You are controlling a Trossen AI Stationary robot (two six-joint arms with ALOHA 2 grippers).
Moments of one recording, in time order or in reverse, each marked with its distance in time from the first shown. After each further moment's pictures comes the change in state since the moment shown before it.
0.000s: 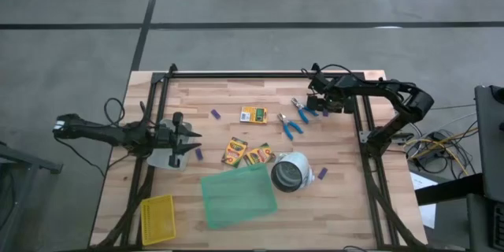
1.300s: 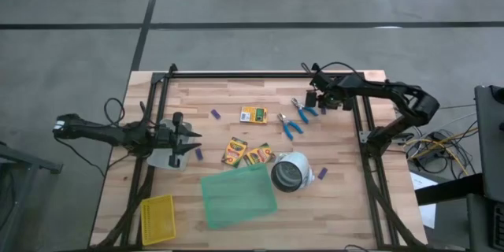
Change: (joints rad) left arm 0.000 0.000 0.000 0.000 0.000 0.000; right arm 0.000 -0.075 0.000 0.048 0.011 -0.028
